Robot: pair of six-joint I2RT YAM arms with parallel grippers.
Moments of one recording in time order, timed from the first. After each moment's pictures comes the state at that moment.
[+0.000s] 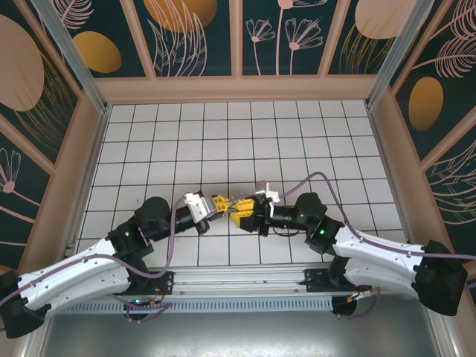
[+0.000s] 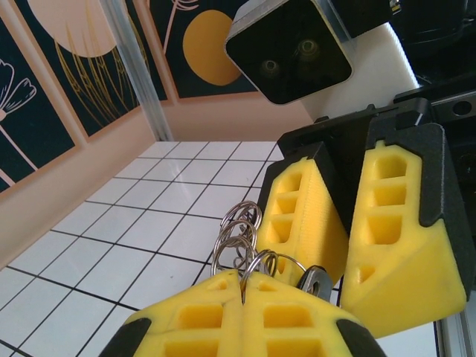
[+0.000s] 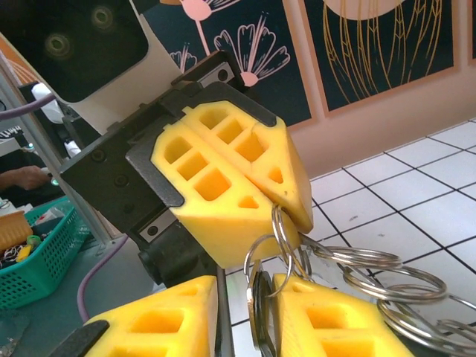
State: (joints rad) left arm -1.01 0.70 0.53 0.08 0.14 0.20; right arm 0.99 0.95 0.40 0.62 -0.50 0.33
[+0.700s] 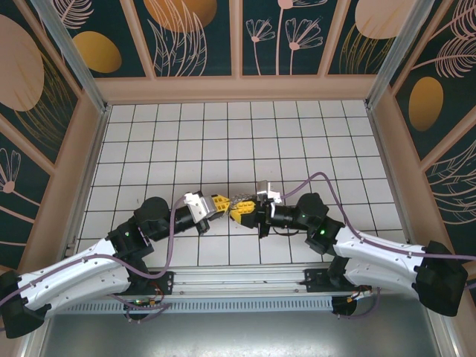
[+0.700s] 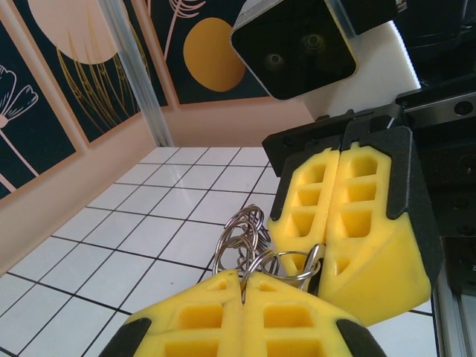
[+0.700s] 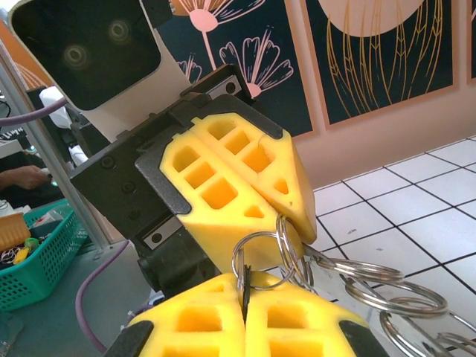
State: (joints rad) left arm -1.01 0.70 0.53 0.09 0.14 0.20; right arm 0.99 0.94 0.40 0.63 -0.50 0.31
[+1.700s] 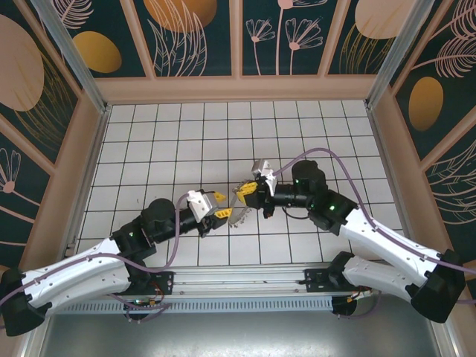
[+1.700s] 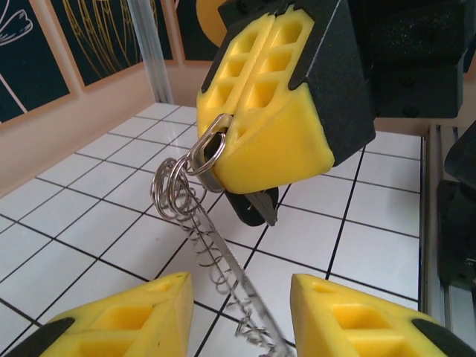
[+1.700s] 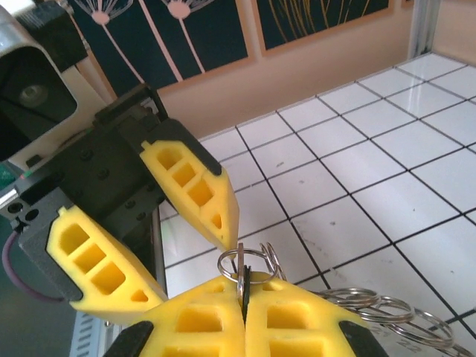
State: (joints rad) left arm -1.02 0.72 0.49 0.05 0.08 0.07; right arm 0.82 0.98 0.77 -0.09 -0.57 0.05
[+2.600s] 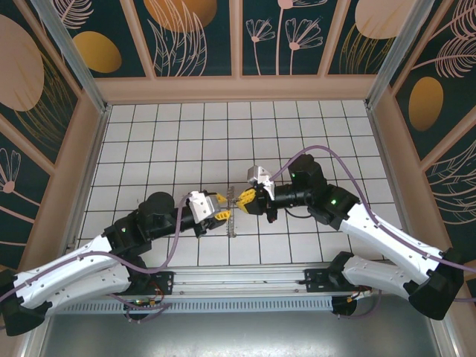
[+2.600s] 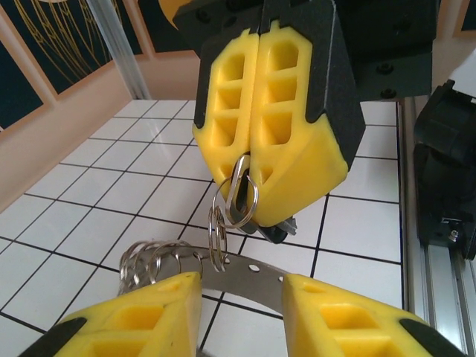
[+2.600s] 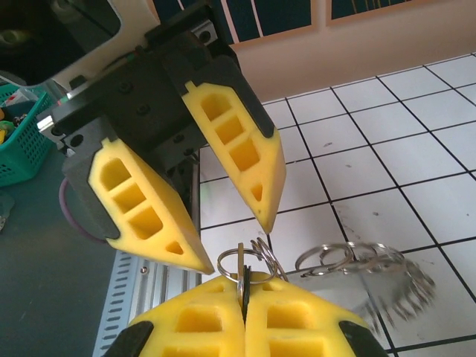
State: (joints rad) left arm -1.02 0.74 0.64 -0.15 0.15 0.20; right arm 0.82 1.00 0.86 -0.28 -0.72 -0.12
